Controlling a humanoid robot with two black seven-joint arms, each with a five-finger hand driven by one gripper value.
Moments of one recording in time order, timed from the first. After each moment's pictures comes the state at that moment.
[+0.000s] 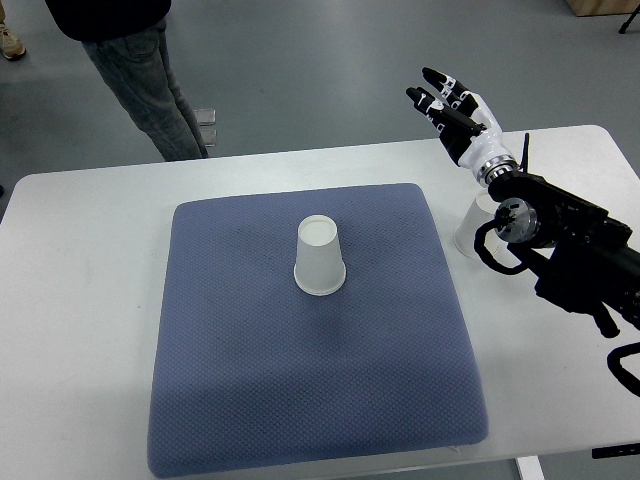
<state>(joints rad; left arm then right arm) -0.01 0.00 -0.07 -0.15 -0.04 0.00 -0.02 0.93 -0.11 0.43 0.46 0.14 0.18 0.46</state>
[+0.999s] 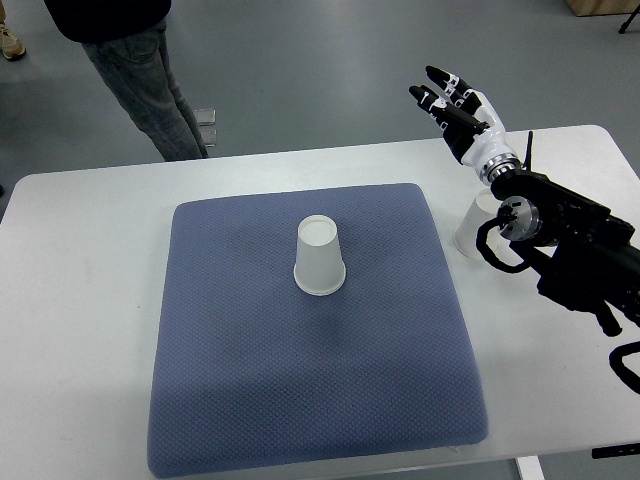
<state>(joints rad) -0.01 0.00 -0.07 -0.15 -0.04 0.00 -0.02 0.93 -0.12 0.43 0.46 0.14 0.16 0.46</state>
